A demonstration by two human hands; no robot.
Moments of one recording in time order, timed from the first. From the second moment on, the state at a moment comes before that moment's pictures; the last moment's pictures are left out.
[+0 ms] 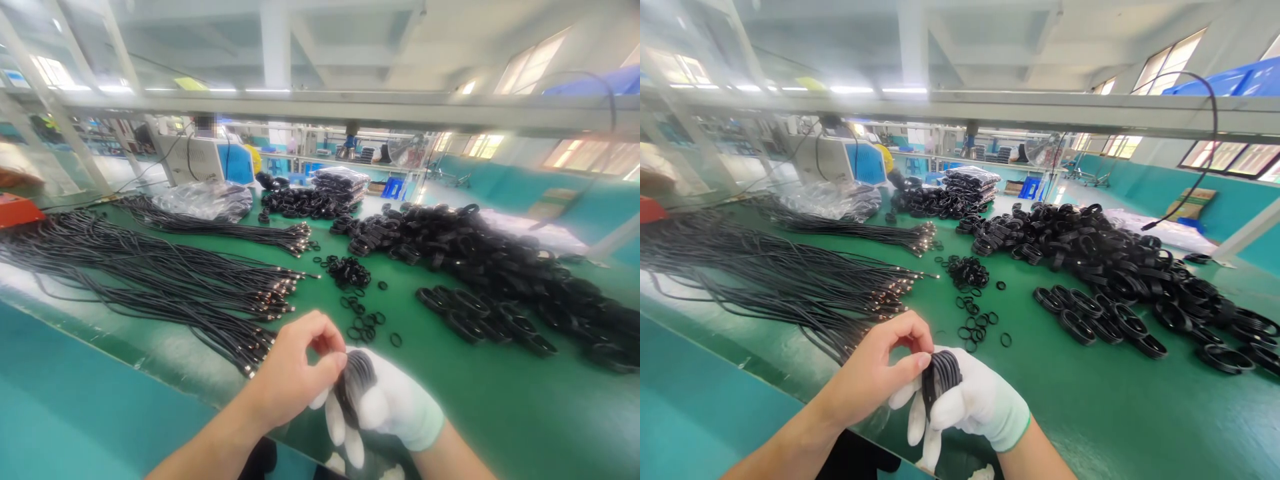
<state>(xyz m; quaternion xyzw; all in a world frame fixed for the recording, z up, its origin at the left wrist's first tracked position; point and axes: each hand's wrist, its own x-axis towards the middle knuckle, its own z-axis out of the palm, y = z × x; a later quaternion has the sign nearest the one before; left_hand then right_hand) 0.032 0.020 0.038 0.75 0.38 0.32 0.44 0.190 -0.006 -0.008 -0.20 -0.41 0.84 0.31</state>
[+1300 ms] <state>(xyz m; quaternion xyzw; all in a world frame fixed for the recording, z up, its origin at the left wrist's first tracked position) 0.062 0.065 0.020 0.80 0.41 0.34 0.27 0.231 0.004 -0.013 -0.25 -0.39 0.70 0.54</state>
